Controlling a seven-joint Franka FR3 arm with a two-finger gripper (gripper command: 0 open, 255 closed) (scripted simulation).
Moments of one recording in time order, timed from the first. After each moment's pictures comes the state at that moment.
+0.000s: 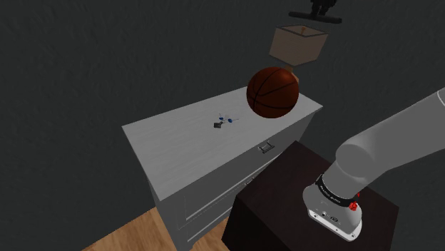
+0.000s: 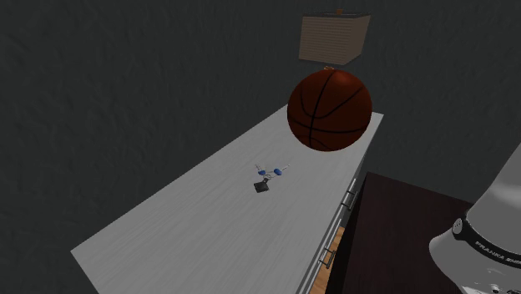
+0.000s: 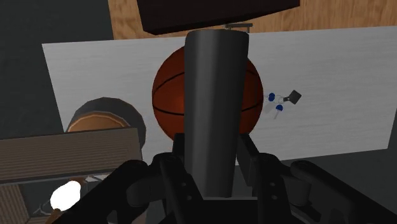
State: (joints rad) arm -0.29 -0.30 -0.13 -1.54 0.04 1.22 -0.22
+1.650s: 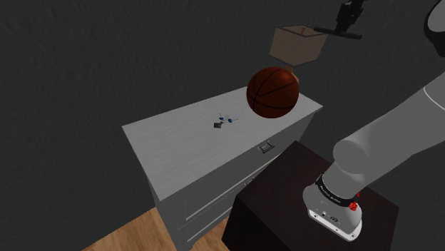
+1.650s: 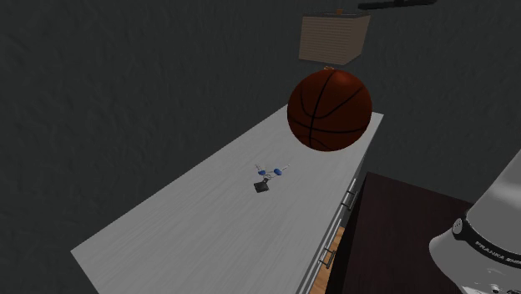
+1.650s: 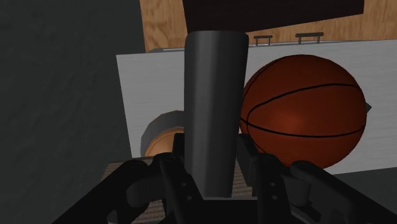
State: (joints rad) arm -0.42 -0.19 -0.36 -1.57 0.00 1.34 -0.59
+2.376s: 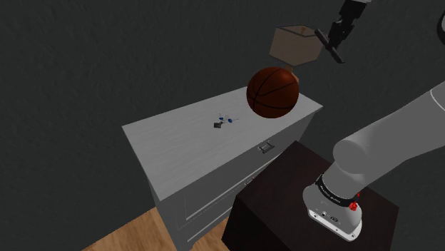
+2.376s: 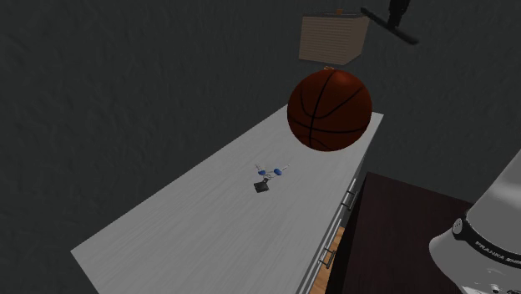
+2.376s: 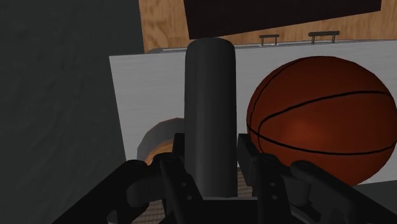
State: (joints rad) arm -0.42 -0.25 -0.35 -1.79 -0.02 1.50 -0.58
